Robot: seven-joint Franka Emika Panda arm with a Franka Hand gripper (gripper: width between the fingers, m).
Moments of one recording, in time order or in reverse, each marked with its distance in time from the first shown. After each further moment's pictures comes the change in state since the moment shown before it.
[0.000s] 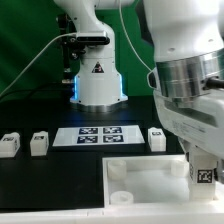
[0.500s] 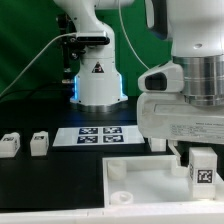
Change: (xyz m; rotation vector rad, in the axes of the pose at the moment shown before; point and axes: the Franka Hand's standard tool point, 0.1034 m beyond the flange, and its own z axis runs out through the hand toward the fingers) arm -0.004 -0.003 -0.001 -0.088 -0.017 -0.669
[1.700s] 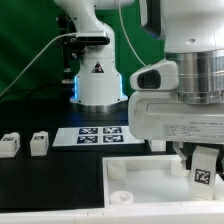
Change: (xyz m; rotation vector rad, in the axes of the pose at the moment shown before) arm 0.016 0.006 -0.006 0.001 0.041 0.161
